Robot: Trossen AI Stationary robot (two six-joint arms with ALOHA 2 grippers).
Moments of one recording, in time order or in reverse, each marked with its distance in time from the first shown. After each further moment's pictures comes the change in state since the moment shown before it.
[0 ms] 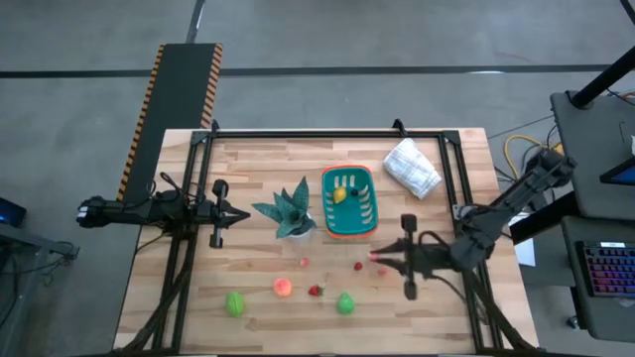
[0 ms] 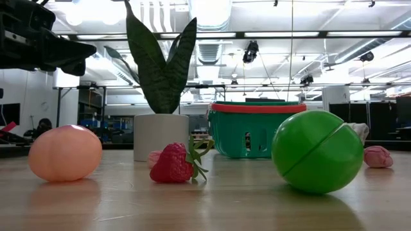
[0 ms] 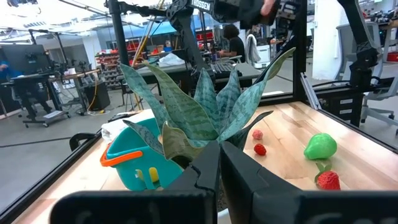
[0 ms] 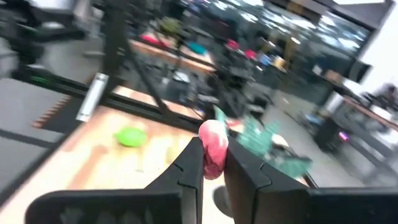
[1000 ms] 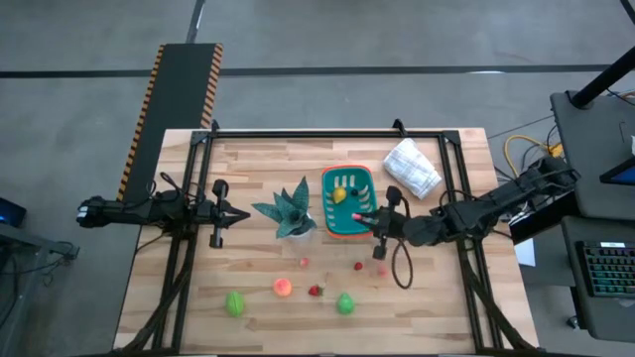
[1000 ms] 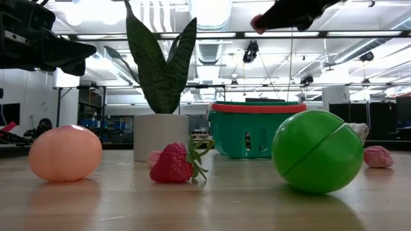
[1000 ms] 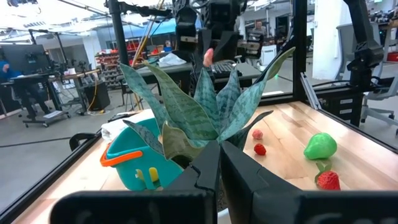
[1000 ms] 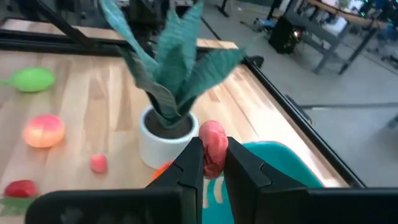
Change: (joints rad) left arm 0.000 0.000 0.000 0.000 0.000 0.000; right arm -0.306 0.053 -0.005 -0.280 -0.041 0.327
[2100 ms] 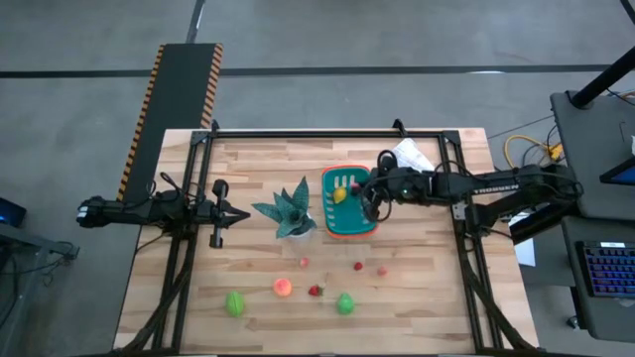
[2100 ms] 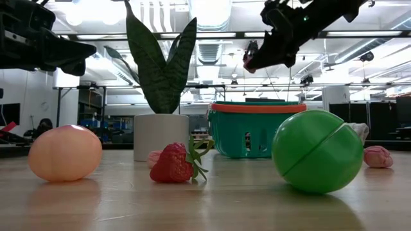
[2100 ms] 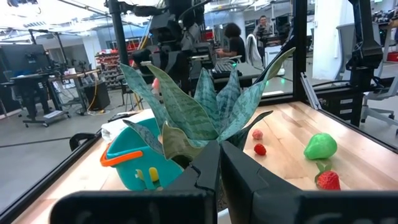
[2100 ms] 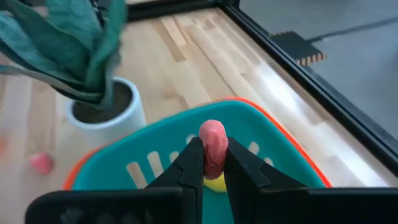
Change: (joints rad) left arm 0.000 0.000 0.000 0.000 0.000 0.000; right arm -0.437 -0.001 0.000 -0.108 -0.398 0.087
